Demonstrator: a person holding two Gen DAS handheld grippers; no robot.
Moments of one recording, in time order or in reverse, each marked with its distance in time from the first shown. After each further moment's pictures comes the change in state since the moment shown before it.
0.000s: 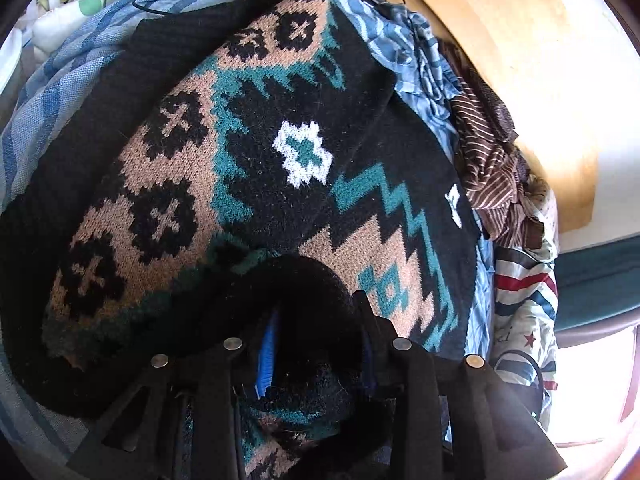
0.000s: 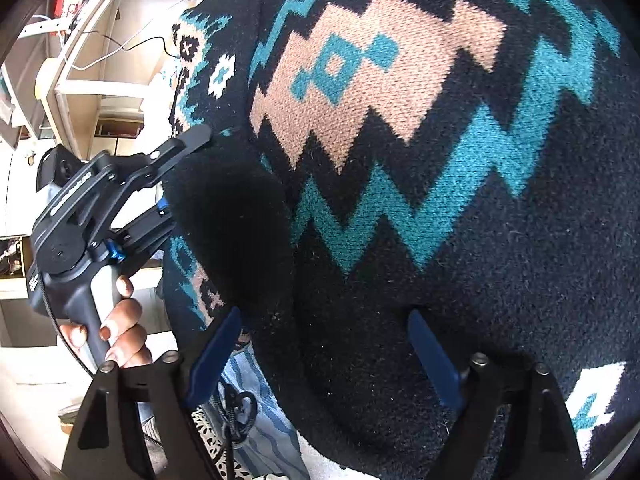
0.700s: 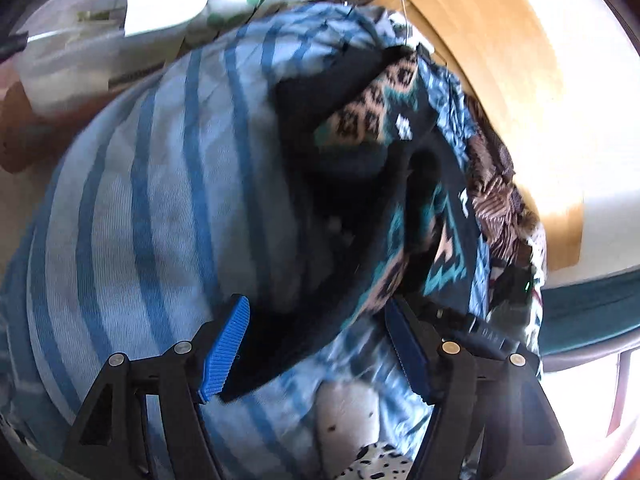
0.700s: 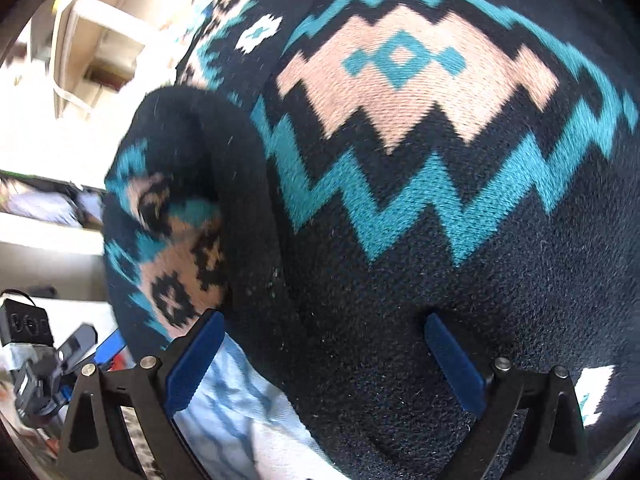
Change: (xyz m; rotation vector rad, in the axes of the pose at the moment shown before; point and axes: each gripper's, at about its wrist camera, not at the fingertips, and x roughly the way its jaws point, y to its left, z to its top) left arm -0.117 0.102 -0.151 -0.146 -0.108 0.019; right arm 0.048 0.067 -0.012 -0.229 -0.033 -0.274
